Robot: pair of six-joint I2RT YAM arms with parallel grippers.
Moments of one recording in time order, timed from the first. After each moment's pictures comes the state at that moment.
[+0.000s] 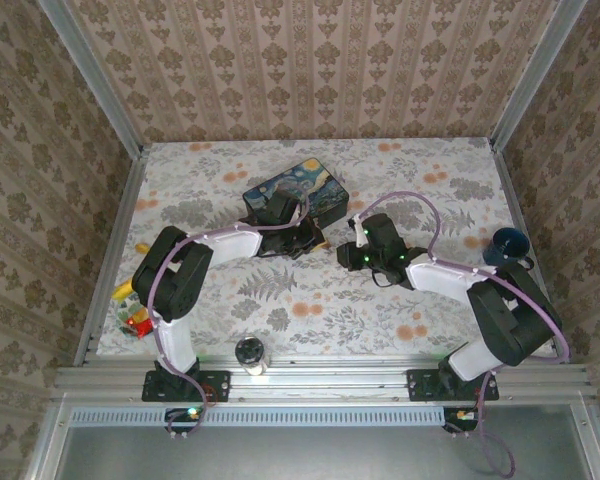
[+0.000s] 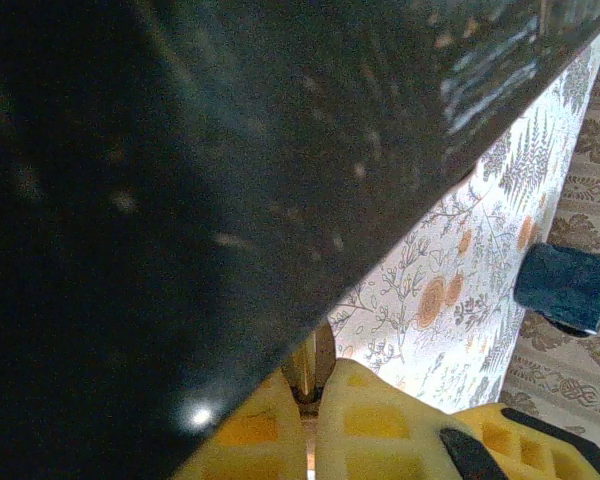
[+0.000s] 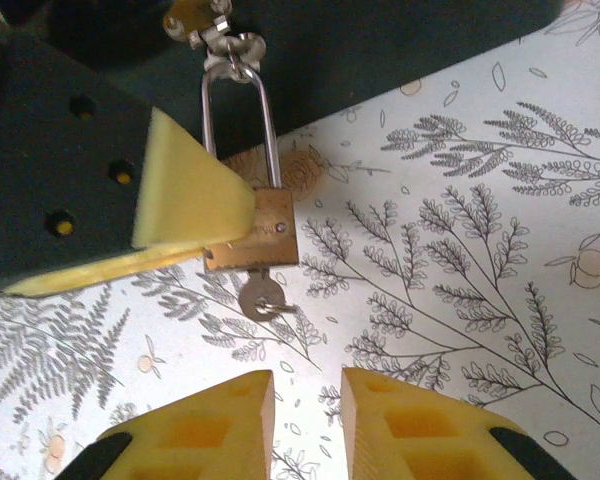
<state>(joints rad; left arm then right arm) -0.66 1.88 1.11 -0.05 0.46 -1.07 0.51 1.52 0.72 0.05 -0.14 0.36</state>
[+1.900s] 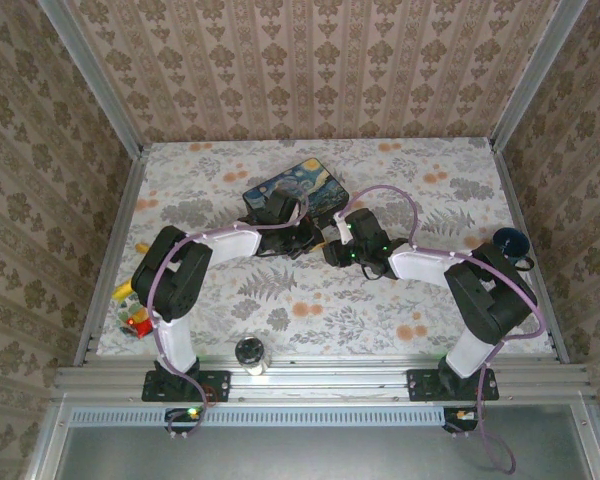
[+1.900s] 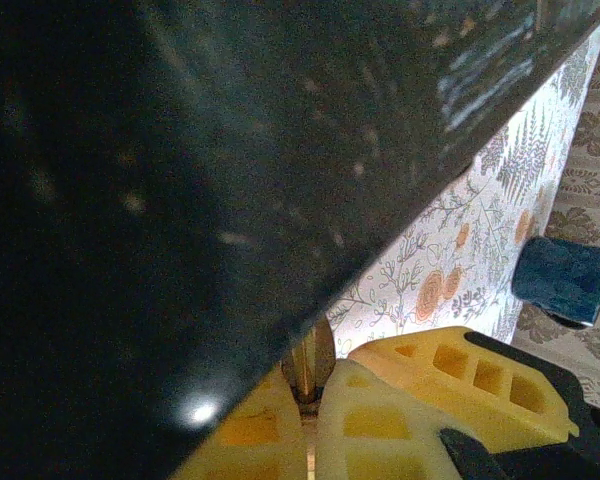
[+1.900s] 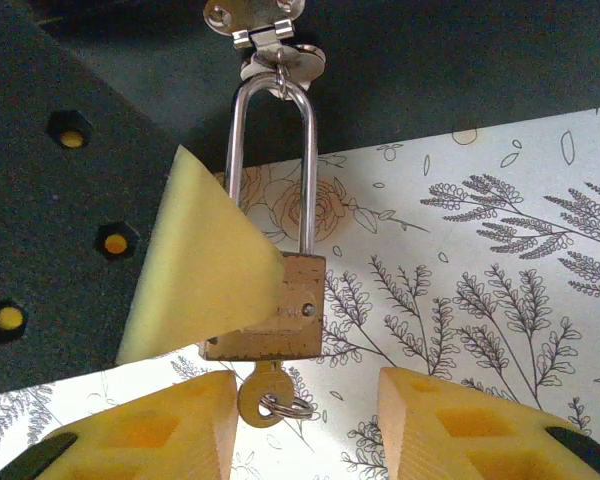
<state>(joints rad) -0.65 1.88 1.11 -0.06 0.48 -1.06 0.55 1.67 0.84 0.04 -0.10 0.19</state>
